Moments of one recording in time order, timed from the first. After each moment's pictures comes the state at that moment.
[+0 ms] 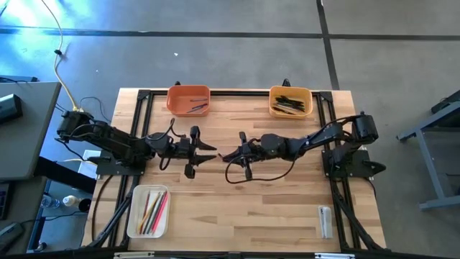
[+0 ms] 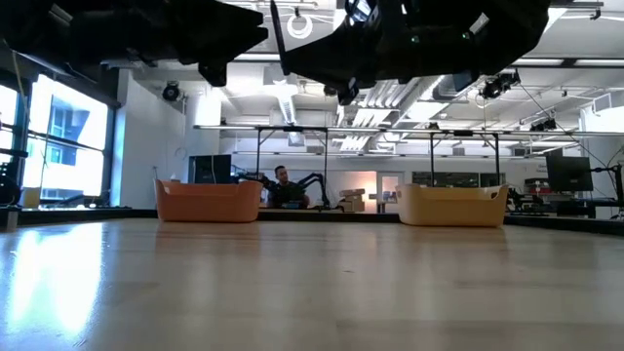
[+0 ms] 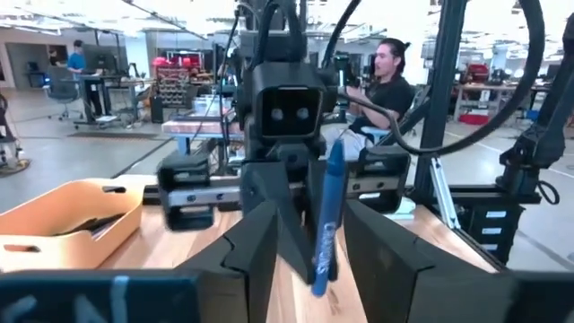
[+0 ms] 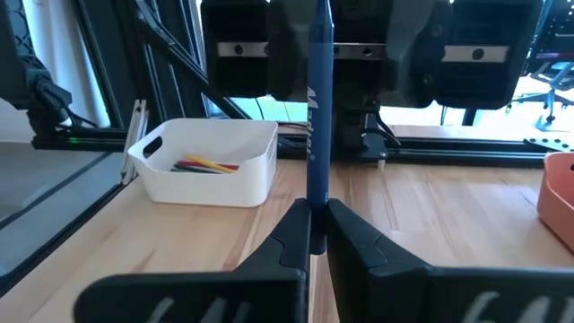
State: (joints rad) left arm 0.03 1.28 0.35 1.01 -0.03 -0.01; right arm 0.05 1.71 0.80 0.80 -0.12 0.00
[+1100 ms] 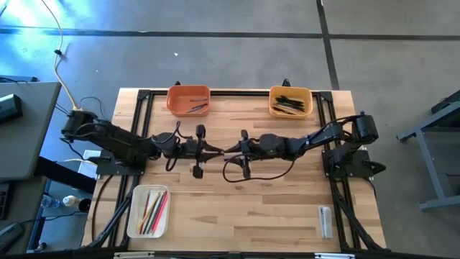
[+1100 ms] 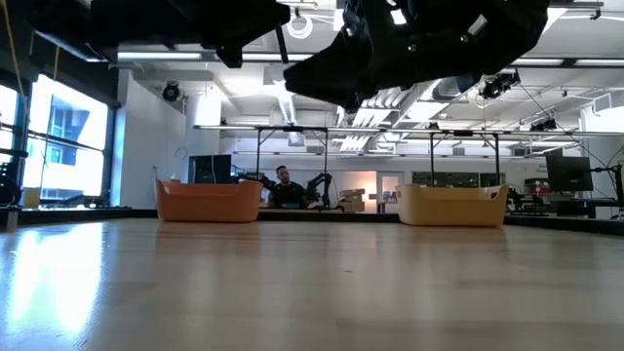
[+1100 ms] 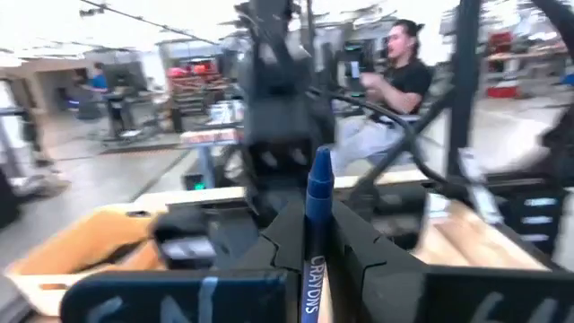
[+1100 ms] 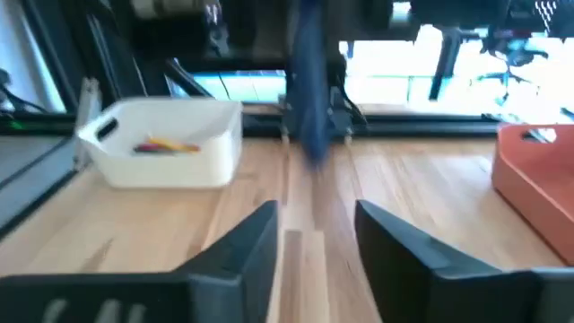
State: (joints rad) left arm 0.02 1.34 0.48 0.93 -0.08 0.11; right arm 0.05 1.71 0.80 0.75 -0.02 0.00
